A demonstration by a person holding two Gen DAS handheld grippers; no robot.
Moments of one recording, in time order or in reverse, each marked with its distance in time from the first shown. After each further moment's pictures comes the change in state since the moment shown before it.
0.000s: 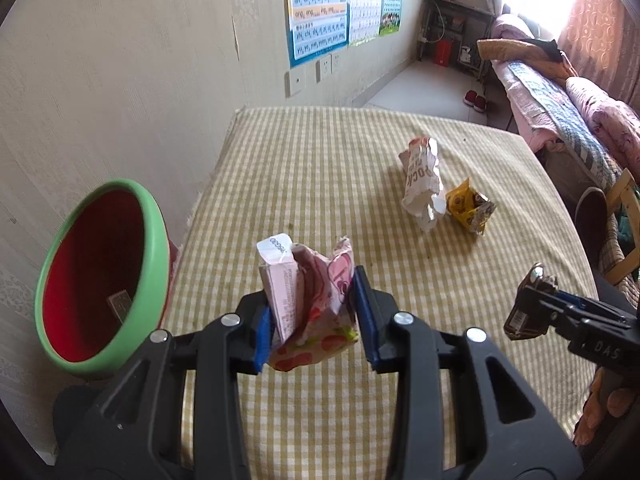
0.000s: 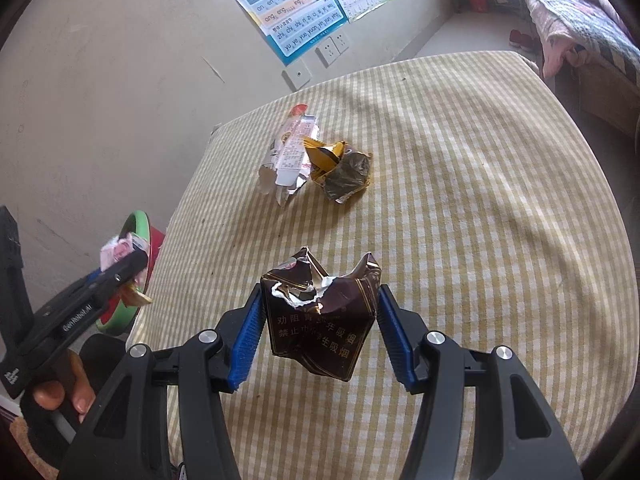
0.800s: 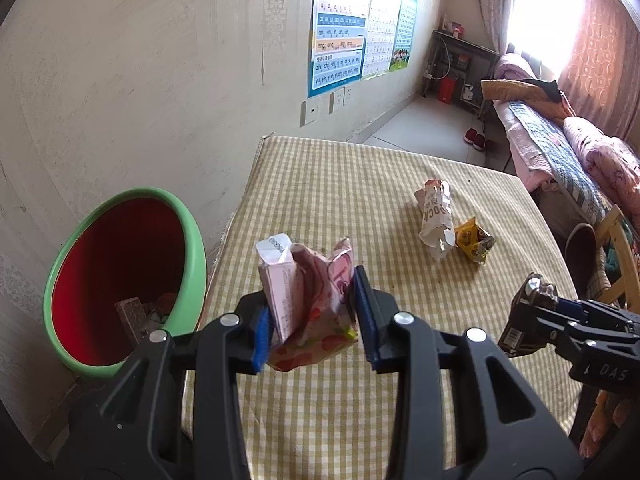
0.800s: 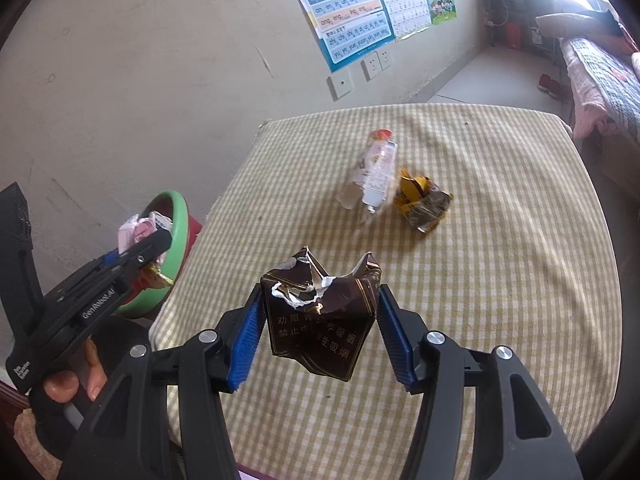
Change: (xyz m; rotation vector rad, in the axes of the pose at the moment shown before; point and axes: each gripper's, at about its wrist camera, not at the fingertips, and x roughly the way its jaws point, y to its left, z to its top) left arm -0.028 0.043 -0.003 -0.085 -0.096 -0.034; right arm -0.013 0.077 0.007 -0.162 -0.012 -0.013
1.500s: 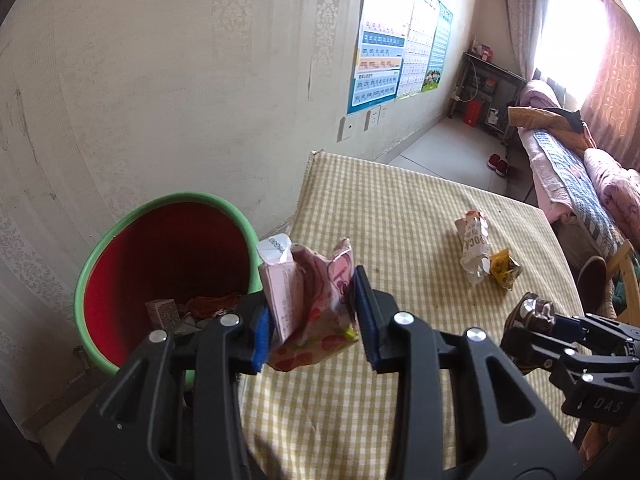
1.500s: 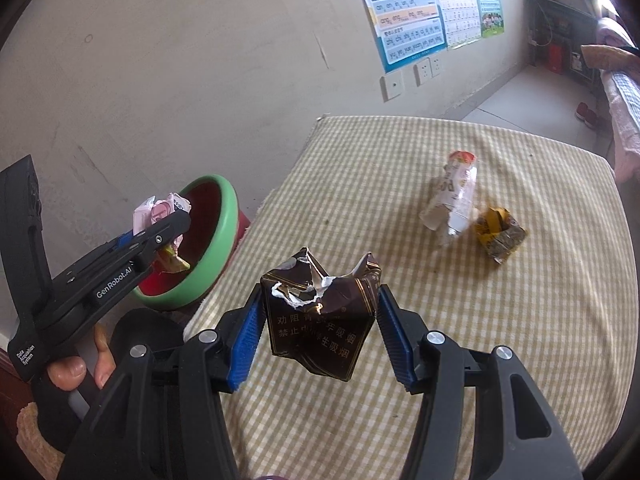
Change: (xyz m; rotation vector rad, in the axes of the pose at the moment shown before) left arm -0.015 0.056 0.011 -0.087 -0.041 0.065; right arm 0.015 0.063 0.011 -0.127 0.031 0.066
